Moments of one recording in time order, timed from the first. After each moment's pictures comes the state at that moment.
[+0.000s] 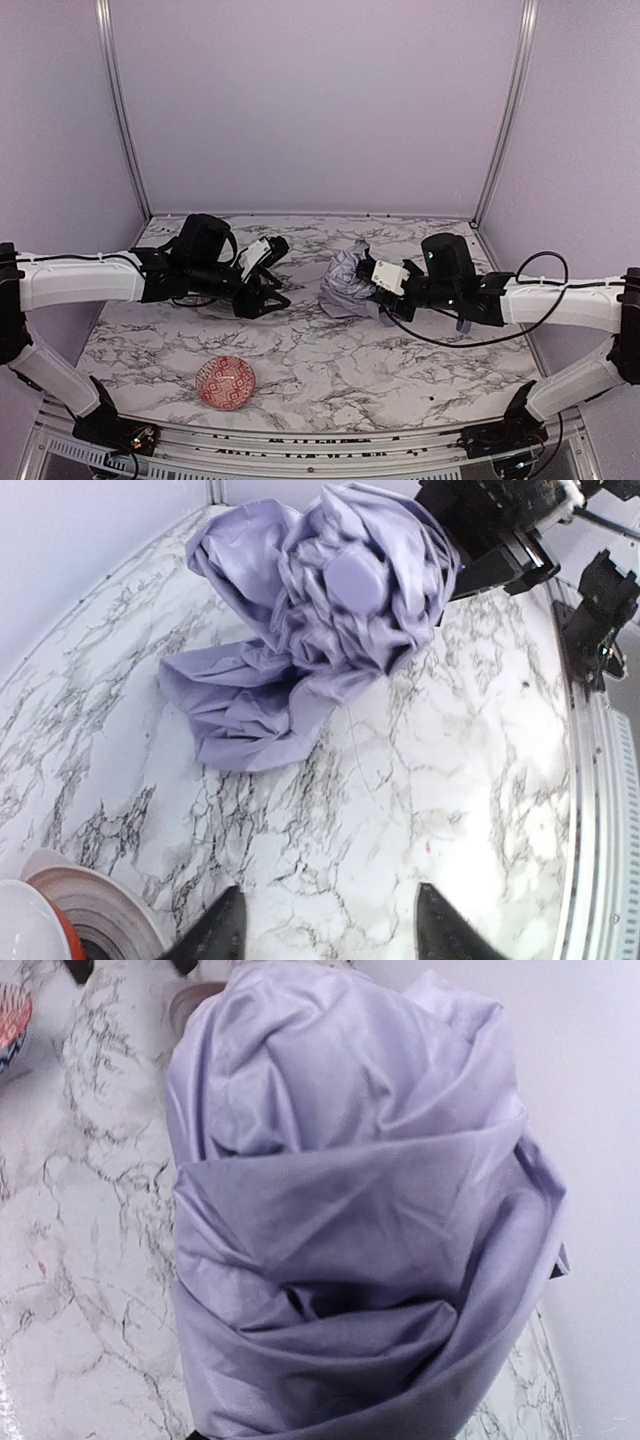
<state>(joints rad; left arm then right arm) -0.76 1.48 0.96 -0.14 0.40 0.22 0.76 1.32 0.72 0.05 -0.10 -0.66</state>
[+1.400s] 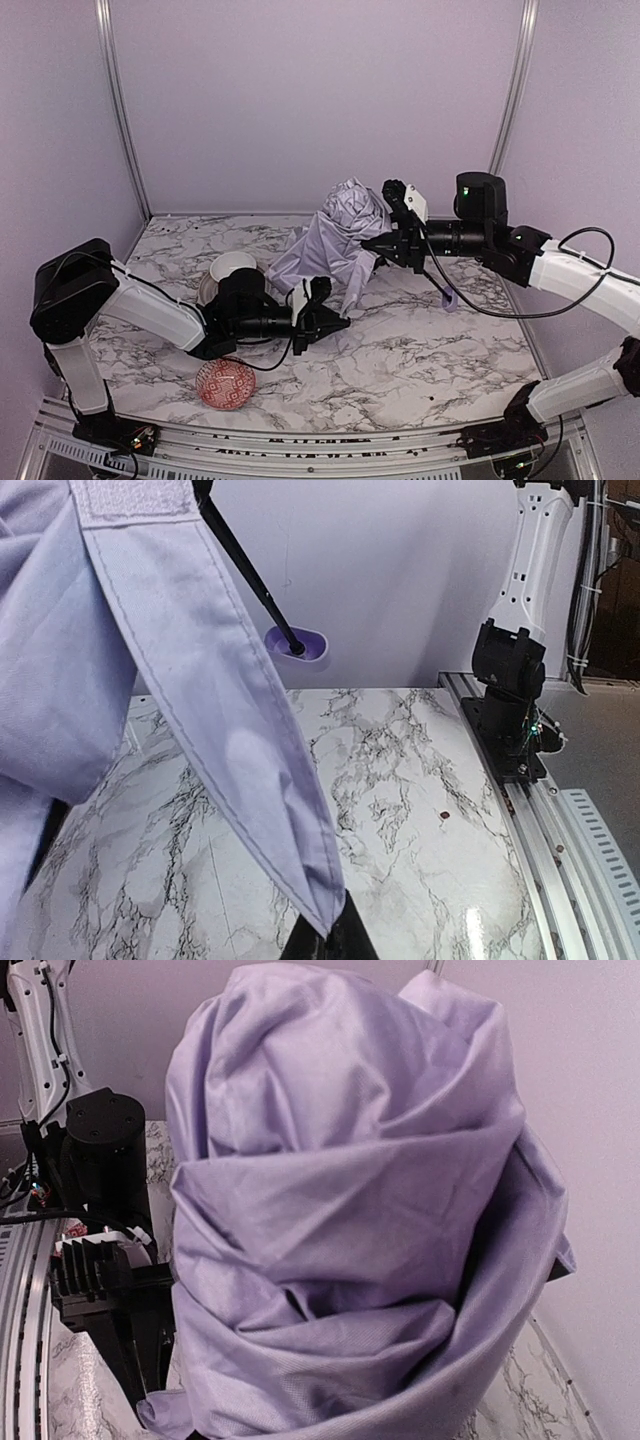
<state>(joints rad) -1.02 1.83 0.82 0.90 0.45 0.10 0.64 1.23 1.04 -0.10 -0.54 -0.37</state>
